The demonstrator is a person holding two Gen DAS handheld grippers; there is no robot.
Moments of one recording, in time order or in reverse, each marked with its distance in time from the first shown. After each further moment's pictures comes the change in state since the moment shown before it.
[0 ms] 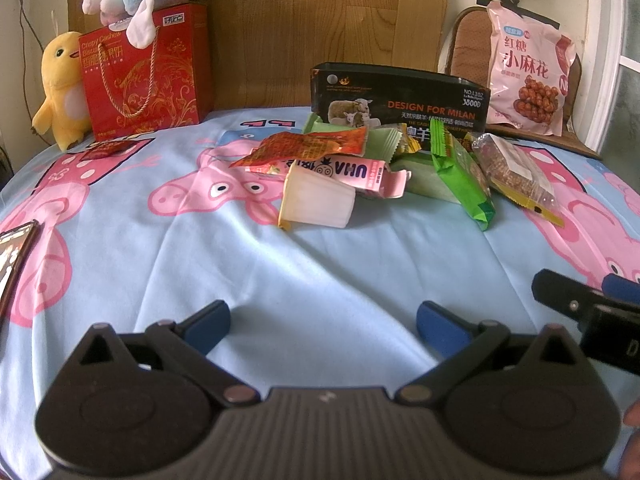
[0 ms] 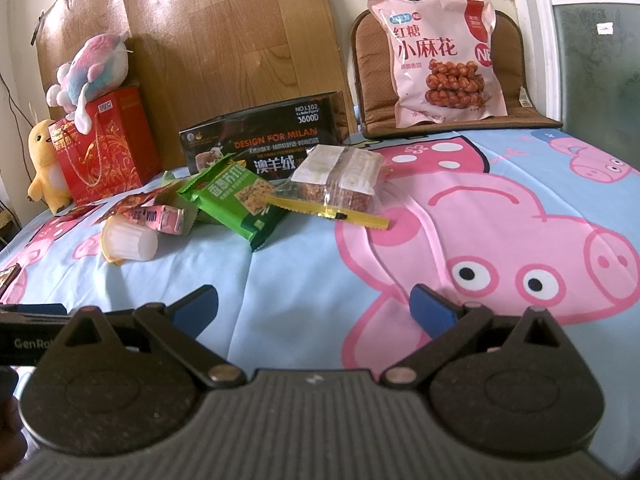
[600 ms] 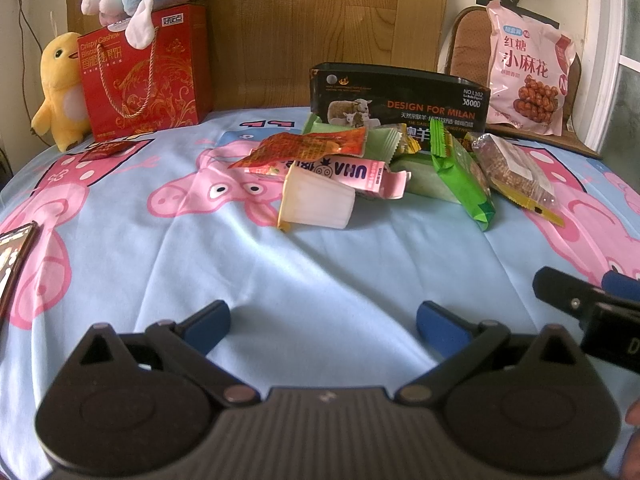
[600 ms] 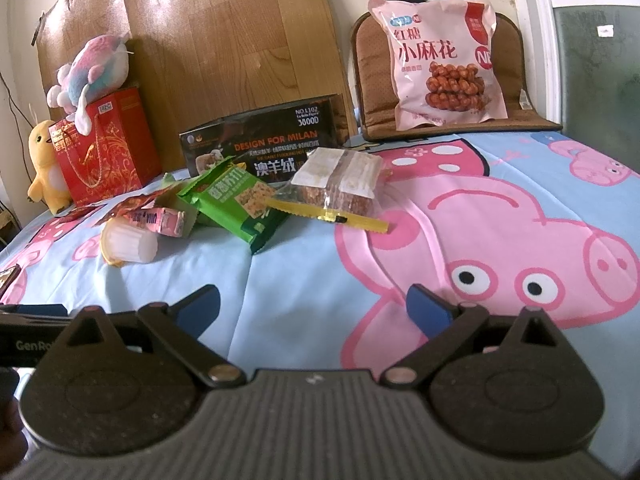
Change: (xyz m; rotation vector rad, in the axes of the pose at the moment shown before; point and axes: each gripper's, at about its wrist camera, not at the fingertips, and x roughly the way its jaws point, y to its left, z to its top) left arm 0.000 -0.001 -0.001 0.001 -0.002 0.000; right arm 0.000 0.001 0.001 -0.006 -0.007 0.002
